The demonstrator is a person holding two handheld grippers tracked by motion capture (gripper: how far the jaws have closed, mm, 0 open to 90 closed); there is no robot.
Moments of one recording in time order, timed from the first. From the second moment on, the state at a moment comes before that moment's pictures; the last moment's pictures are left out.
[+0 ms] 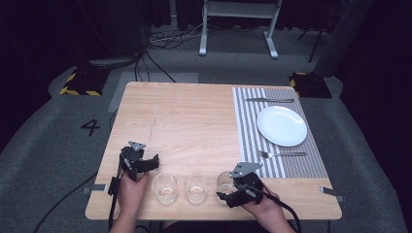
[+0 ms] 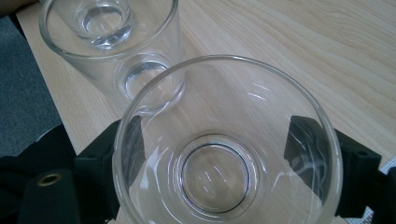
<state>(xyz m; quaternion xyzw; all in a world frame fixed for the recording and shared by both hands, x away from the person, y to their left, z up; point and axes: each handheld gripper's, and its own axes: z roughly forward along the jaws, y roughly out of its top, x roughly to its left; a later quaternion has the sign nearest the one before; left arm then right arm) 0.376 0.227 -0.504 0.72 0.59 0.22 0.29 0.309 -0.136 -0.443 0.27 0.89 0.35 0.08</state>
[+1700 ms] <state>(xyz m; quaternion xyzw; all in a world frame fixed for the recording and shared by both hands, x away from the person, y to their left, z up) 0.376 0.227 -0.504 0.71 0.59 0.22 0.29 0.355 -0.151 -0.363 0.28 0.87 0.38 0.12</state>
